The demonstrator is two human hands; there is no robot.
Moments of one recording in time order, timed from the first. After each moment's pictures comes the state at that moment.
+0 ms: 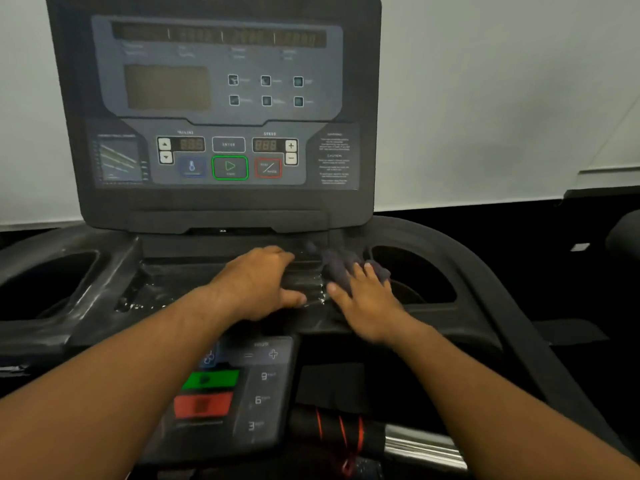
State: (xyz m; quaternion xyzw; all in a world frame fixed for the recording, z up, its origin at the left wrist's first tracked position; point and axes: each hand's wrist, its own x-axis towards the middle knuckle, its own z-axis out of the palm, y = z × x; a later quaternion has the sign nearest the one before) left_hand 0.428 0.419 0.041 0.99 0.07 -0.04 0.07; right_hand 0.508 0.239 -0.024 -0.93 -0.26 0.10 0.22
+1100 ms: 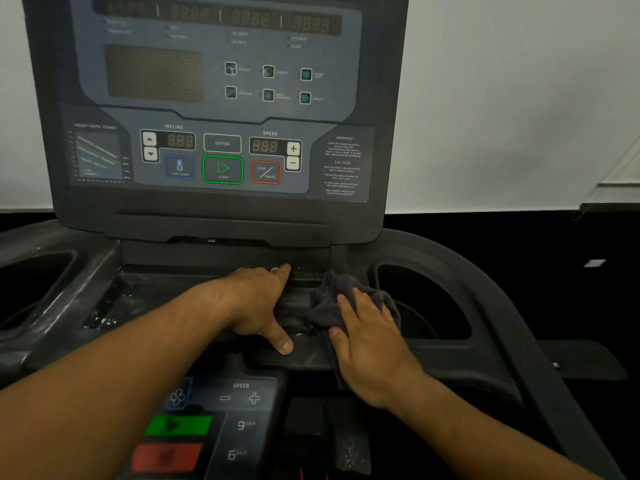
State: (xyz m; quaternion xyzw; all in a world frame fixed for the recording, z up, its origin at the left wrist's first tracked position) left_hand 0.475 0.434 0.029 0.97 0.08 -0.24 0.05; right_hand 0.501 0.230 -0.031 -0.93 -0.34 0.07 0.15
